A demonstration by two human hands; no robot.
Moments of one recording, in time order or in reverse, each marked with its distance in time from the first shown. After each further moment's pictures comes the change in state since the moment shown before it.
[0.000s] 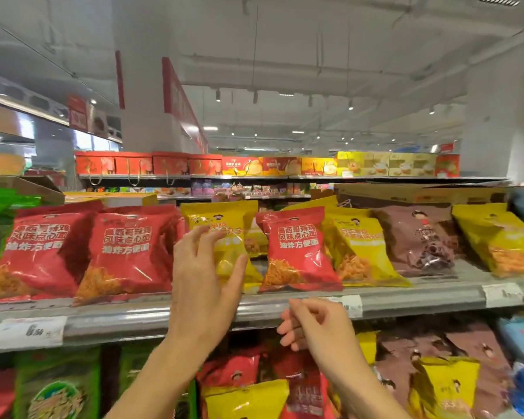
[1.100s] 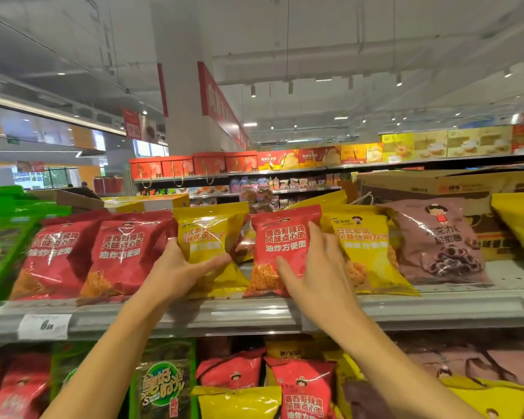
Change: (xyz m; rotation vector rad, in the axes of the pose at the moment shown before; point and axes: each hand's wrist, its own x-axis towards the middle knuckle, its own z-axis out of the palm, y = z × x) left_hand 0.049 -0.015 0.002 -0.189 -0.430 -0.623; right_hand 0.069 -0.036 -0.041 -0.732 0.035 -0.441
